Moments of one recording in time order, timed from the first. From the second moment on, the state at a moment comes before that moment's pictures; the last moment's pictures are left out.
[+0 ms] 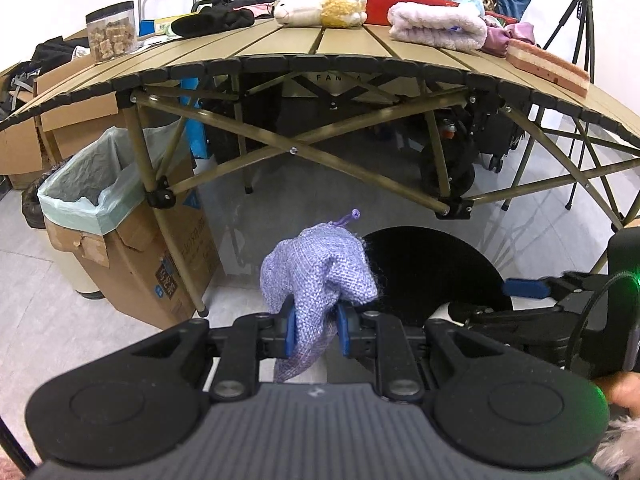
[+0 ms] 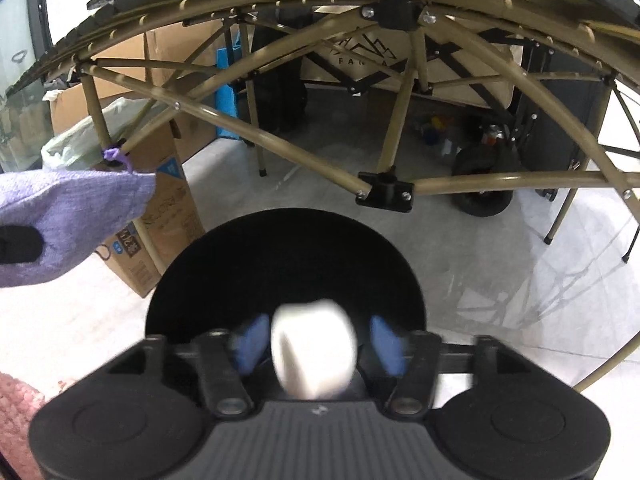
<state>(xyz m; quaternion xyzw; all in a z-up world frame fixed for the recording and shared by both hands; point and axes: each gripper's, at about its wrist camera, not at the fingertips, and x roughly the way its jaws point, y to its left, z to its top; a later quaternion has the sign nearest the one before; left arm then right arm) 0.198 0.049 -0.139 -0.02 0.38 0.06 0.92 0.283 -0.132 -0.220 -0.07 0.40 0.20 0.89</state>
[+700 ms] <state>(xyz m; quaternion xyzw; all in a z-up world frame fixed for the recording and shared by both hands) 0.196 0.037 -0.133 -0.01 0.37 0.05 0.93 0.283 -0.153 -0.208 -0.06 0.43 0.15 0.89</state>
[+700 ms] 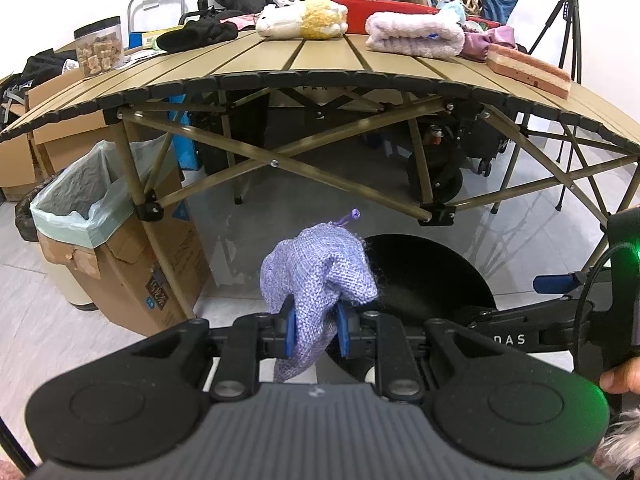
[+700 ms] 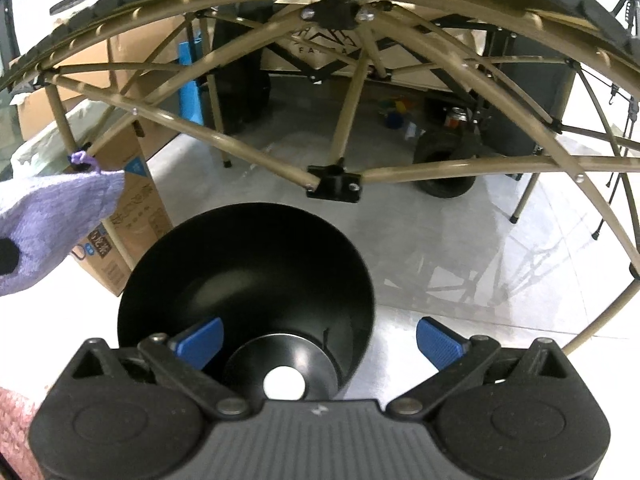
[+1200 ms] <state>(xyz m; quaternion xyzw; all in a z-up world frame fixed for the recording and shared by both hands) 0.212 0.009 -0.133 0.00 0.37 0.01 0.93 0.282 -0.190 -0.180 -0.04 0.43 0.08 0.90</state>
